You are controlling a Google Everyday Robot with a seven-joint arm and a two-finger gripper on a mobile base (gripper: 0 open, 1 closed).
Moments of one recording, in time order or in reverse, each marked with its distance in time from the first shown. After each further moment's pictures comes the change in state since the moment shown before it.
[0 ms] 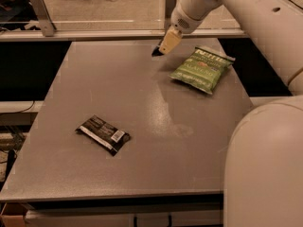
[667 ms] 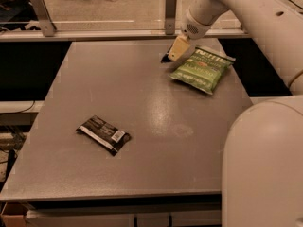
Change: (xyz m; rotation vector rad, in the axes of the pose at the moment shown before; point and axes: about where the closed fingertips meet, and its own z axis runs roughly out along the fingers) arm 0.044 -0.005 0.001 -0.038 0.072 0.056
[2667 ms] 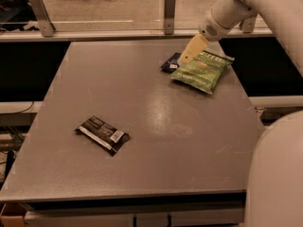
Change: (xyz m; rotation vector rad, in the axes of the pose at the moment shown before) arm 0.029 -0.011 -0.017 0.007 -0.095 0.073
